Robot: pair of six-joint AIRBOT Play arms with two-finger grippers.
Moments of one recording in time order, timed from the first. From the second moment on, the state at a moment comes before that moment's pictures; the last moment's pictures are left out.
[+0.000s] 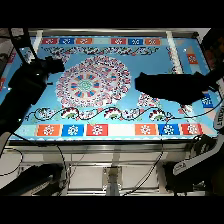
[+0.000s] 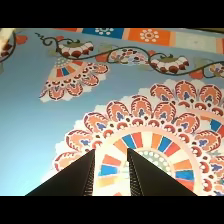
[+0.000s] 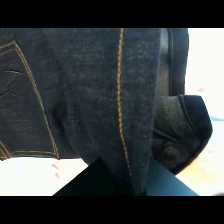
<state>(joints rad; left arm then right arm) -0.41 -1.03 1.18 2.35 -0.78 -2.43 -0.48 -1.83 1.95 -1.52 1.67 1.76</state>
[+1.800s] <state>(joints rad) -0.37 -0.77 1.27 2.39 -0.75 -2.37 -0.46 -1.58 2.10 -0.58 1.42 1.63</state>
